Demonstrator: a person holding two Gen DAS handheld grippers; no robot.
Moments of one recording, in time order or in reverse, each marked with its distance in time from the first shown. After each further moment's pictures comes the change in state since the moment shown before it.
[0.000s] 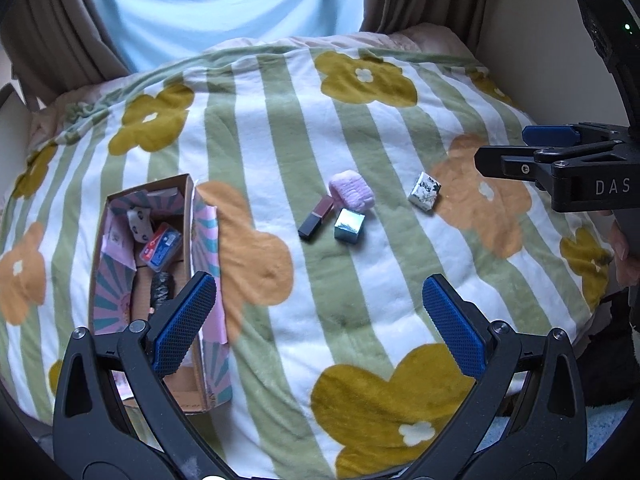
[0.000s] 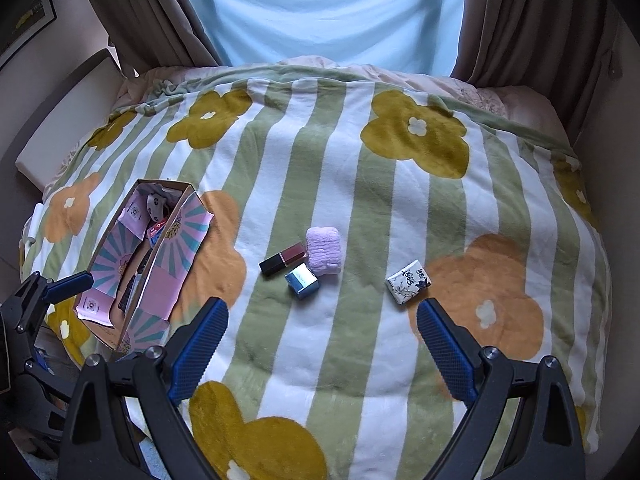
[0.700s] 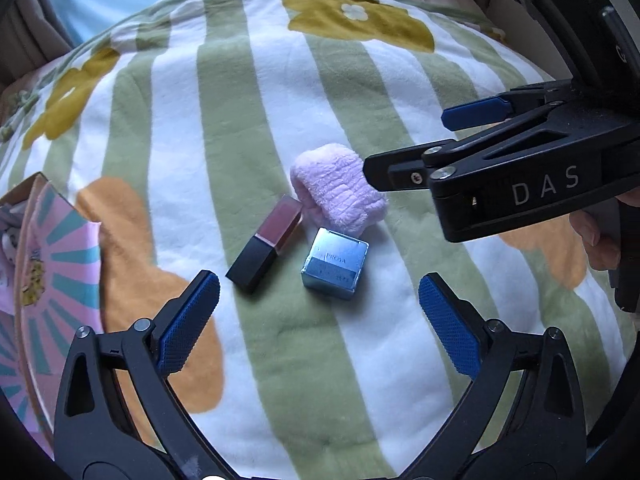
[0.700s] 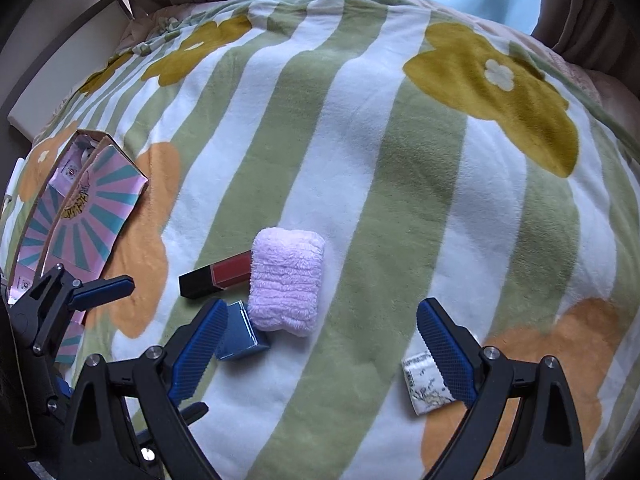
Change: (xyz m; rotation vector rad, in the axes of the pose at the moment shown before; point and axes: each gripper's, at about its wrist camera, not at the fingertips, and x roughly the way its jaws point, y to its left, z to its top) left arm 0.230 -0.031 0.020 0.062 0.059 -0.083; right arm 0.224 -0.040 0.033 -0.150 0.144 0.131
